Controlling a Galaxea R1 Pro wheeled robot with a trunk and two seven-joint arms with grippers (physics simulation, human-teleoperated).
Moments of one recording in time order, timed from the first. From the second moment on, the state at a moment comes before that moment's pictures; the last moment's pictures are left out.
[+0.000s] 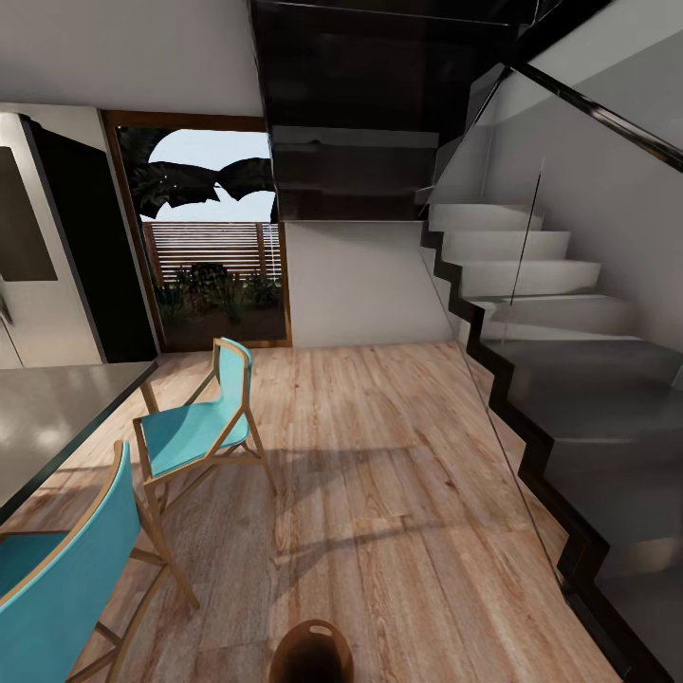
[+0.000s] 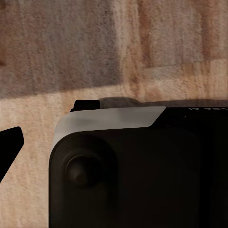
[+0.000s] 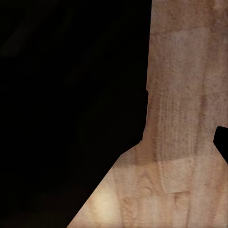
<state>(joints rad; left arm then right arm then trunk) 0.02 -0.04 -0.01 -0.24 0.01 -0.09 0.02 0.07 -0.02 -0.03 0.06 0.03 -0.06 -0.02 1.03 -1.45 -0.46</state>
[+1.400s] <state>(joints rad) 0.02 -0.04 -0.01 -0.24 0.01 -0.09 0.02 0.07 -0.02 -0.03 0.06 0.03 -0.06 -0.02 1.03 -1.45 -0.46</state>
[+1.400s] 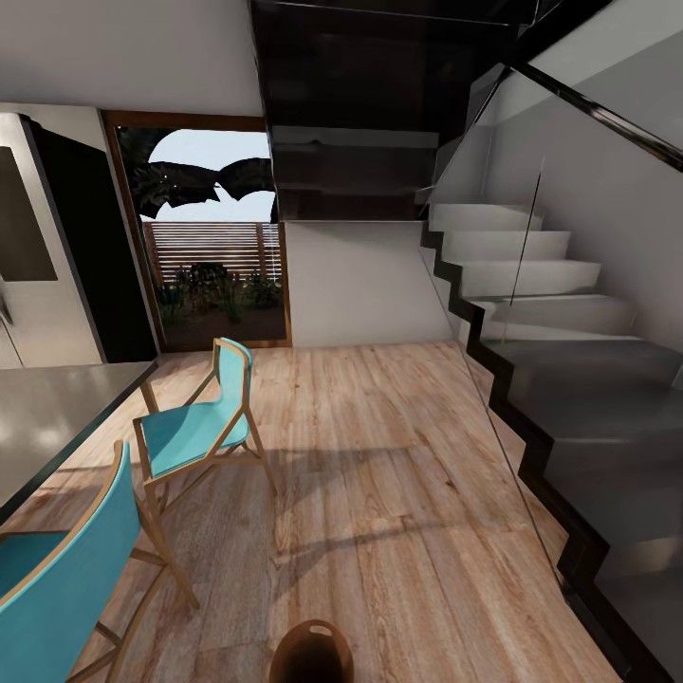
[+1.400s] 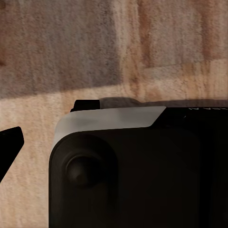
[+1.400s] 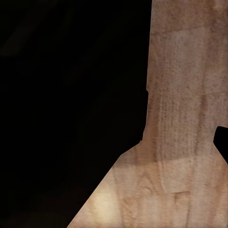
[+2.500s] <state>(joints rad) 0.02 -0.04 -0.01 -0.24 0.01 -0.09 0.02 0.07 -0.02 -0.03 0.06 0.03 -0.06 -0.02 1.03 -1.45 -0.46</state>
